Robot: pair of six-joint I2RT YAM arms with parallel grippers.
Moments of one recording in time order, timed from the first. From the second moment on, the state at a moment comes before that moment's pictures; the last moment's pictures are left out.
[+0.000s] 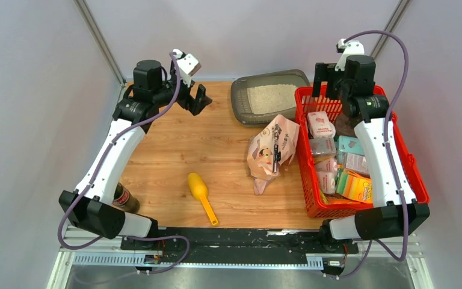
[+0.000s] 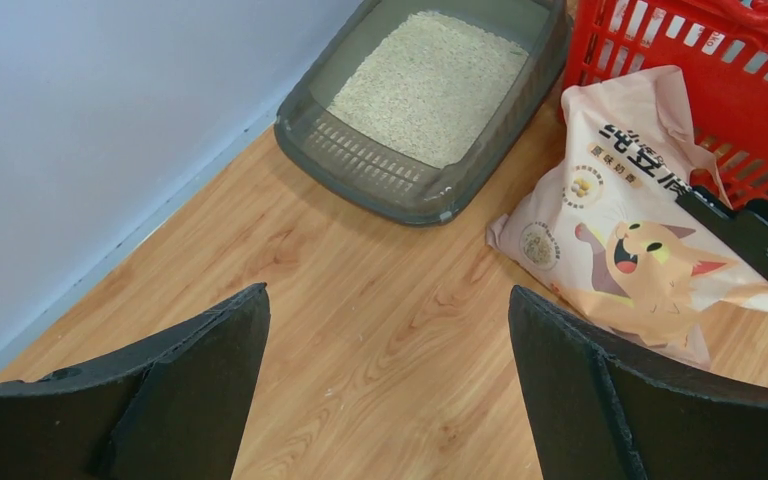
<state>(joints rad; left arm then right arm) -0.30 1.38 1.53 -0.48 0.49 0.27 0.10 1.38 1.63 -0.66 0.13 0.02</state>
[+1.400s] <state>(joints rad) -1.08 1.58 0.83 0.45 0.23 0.30 0.34 1.45 1.63 -0.79 -0.03 -0.25</state>
